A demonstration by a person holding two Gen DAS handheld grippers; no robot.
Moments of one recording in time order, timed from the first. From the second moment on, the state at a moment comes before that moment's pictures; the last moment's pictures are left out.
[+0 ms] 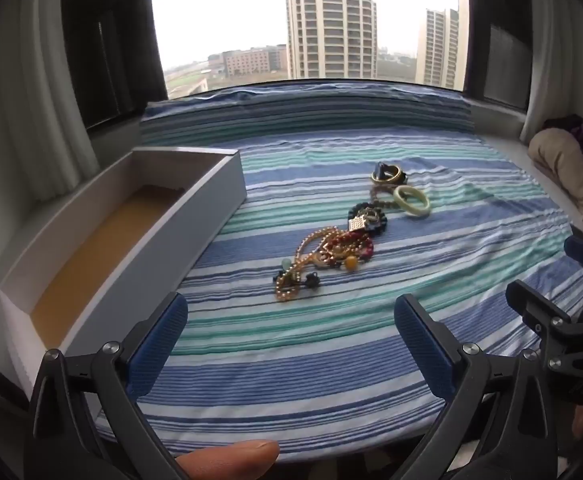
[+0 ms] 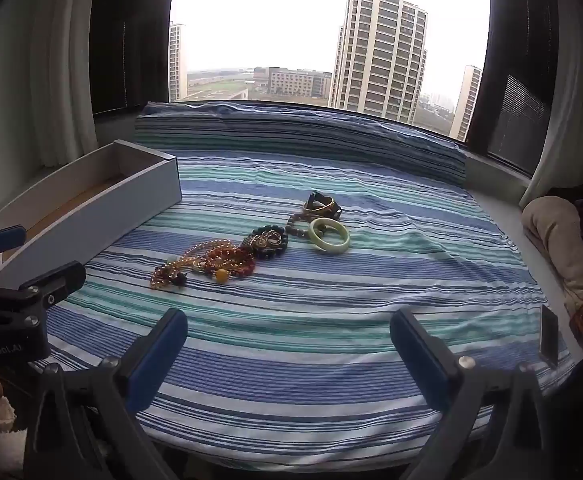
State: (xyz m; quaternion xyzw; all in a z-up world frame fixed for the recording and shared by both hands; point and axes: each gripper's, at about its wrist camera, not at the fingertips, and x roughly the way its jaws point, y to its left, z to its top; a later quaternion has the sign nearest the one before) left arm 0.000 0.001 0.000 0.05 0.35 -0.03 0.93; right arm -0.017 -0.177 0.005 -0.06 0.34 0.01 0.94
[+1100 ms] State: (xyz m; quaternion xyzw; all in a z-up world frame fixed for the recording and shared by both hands) left arm 0.011 0.000 -0.018 0.05 0.39 -0.03 0.92; right arm -0.004 -0.175 -0.011 -0.02 0.38 0.03 0.93
